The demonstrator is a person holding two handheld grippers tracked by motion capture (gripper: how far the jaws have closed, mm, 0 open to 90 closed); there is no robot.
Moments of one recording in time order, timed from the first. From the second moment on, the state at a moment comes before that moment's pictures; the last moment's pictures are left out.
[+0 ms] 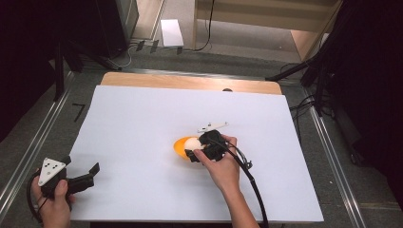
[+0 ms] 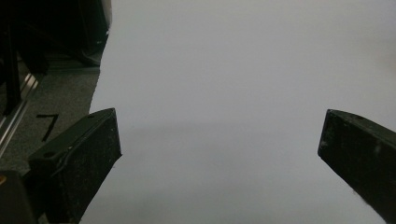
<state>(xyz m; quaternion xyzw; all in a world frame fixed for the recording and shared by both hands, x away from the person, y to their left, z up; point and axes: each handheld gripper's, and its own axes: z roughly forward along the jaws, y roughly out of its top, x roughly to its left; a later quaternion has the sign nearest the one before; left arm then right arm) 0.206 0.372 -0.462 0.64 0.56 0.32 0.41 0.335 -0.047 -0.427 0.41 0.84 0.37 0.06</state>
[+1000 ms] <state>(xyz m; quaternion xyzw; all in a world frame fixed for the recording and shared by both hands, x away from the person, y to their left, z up) 0.205 0.372 -0.462 0.65 0.56 0.32 0.41 0.323 -0.094 -0.414 0.42 0.80 0.42 0.10</state>
